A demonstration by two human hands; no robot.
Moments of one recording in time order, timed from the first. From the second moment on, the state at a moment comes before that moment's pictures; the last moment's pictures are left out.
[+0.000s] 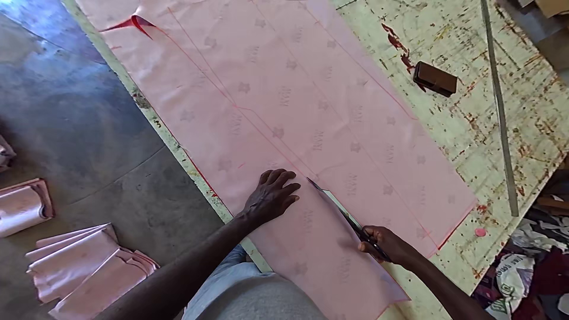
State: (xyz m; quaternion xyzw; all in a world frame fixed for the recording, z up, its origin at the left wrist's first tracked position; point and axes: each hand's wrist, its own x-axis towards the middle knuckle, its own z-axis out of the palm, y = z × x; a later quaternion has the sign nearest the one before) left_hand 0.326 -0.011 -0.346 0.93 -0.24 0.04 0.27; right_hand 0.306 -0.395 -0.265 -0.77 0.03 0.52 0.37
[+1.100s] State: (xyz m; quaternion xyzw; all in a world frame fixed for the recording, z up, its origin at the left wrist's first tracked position) left_hand 0.323 -0.014 -0.340 0.93 -0.23 0.03 0.28; right_hand 0.364 -0.315 -0.257 -0.77 0.01 0.53 0.36
